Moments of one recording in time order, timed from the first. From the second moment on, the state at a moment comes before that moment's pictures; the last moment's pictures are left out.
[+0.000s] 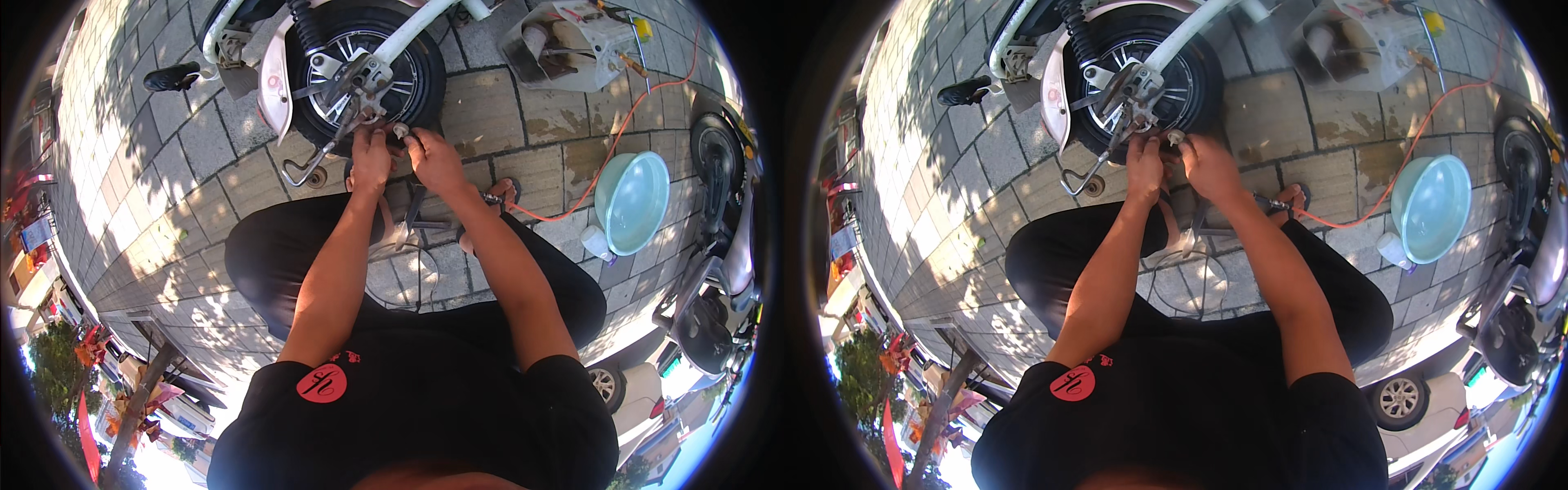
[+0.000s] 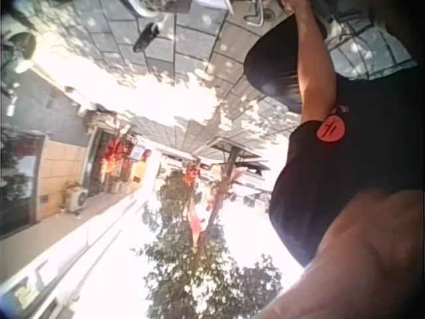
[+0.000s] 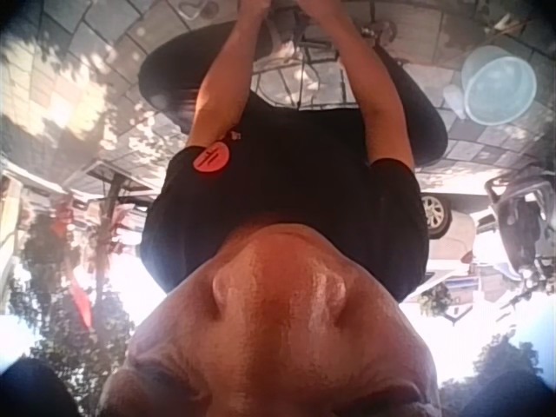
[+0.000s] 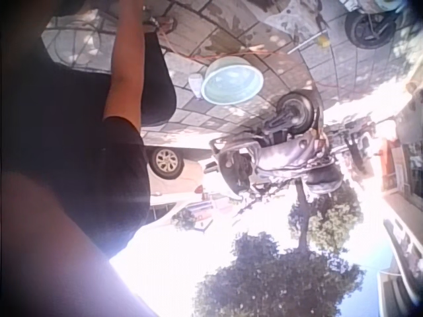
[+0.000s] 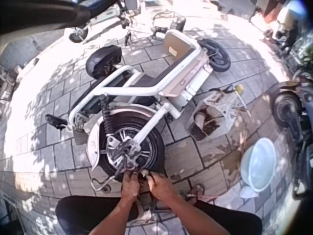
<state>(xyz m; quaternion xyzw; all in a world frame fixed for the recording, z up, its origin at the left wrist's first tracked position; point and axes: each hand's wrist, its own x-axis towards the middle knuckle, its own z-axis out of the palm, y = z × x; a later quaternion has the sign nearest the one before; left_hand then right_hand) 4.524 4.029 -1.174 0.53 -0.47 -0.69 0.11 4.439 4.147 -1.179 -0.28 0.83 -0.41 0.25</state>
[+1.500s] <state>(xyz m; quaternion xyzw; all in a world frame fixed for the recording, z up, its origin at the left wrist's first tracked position) 4.529 4.021 -1.182 0.52 -0.42 -0.74 0.07 4.369 4.128 -1.170 -0.30 0.73 -0.35 0.51</state>
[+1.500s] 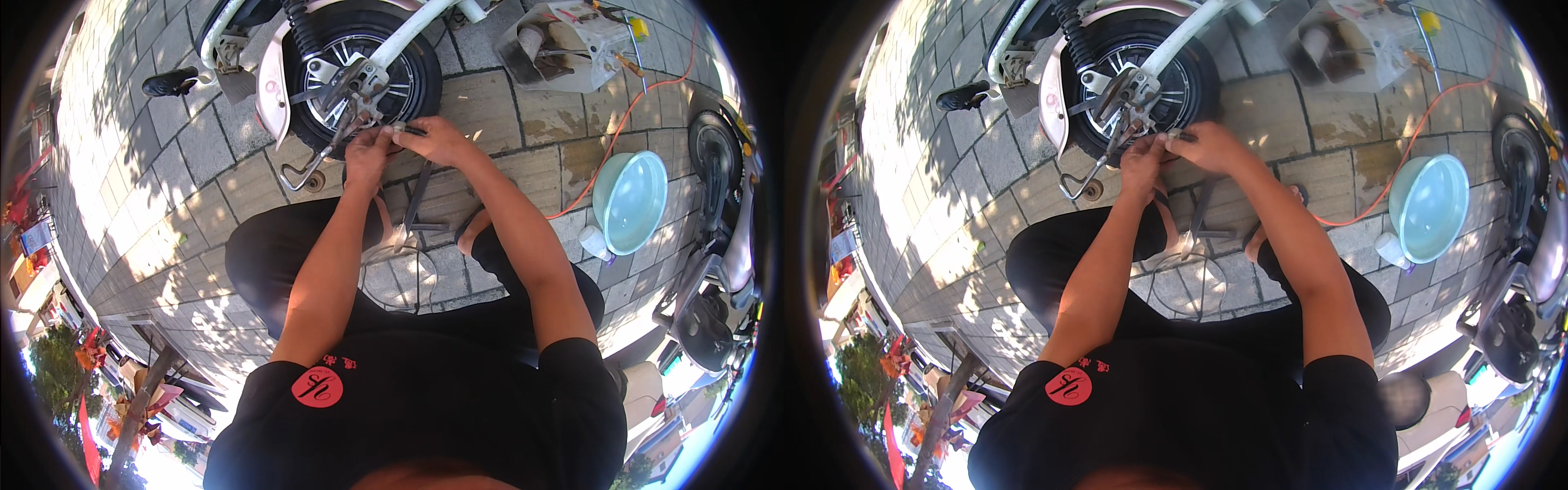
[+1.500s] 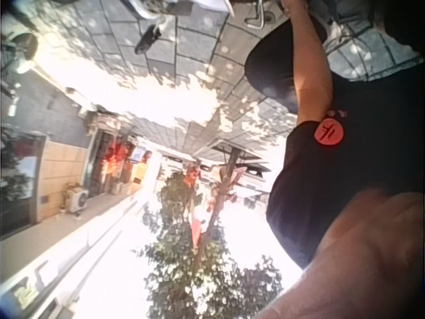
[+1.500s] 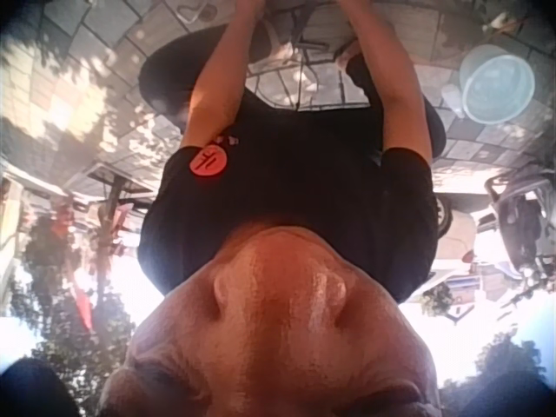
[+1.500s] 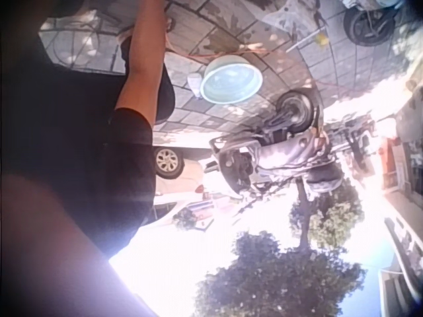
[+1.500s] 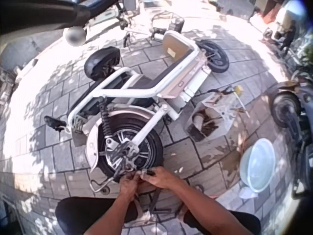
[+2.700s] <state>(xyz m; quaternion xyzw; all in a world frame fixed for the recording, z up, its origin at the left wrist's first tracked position) 4.525 4.032 -1.186 0.52 -0.49 -0.70 0.10 4.328 4.297 -1.221 0.00 0.66 -0.10 0.74</state>
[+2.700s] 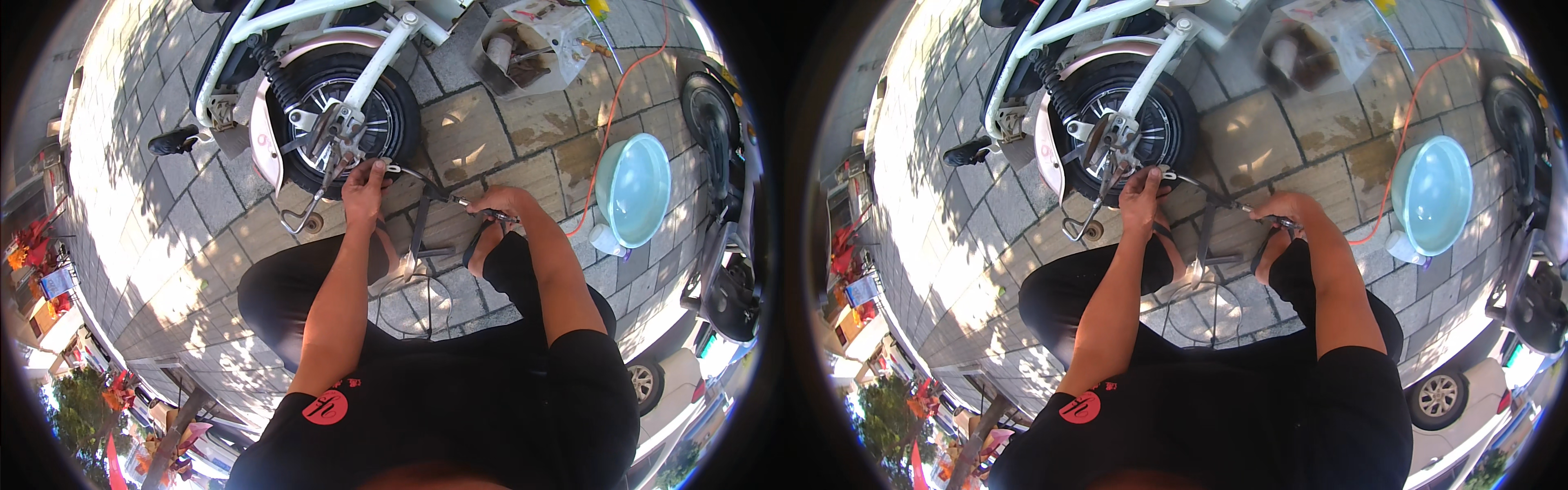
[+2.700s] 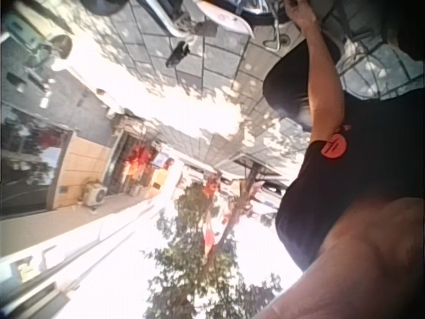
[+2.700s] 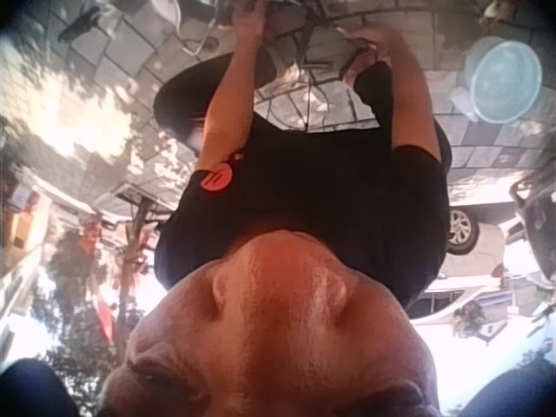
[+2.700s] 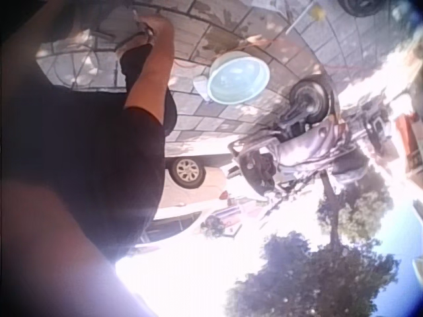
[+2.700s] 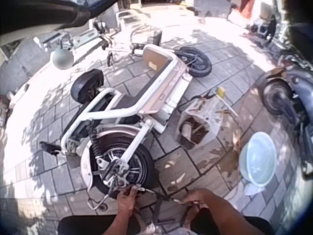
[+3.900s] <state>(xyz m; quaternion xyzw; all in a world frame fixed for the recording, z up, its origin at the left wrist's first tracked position) 4.519 4.039 -1.180 0.48 -0.52 -0.69 0.15 4.324 4.318 -1.168 -0.01 0.79 -0.15 0.59</state>
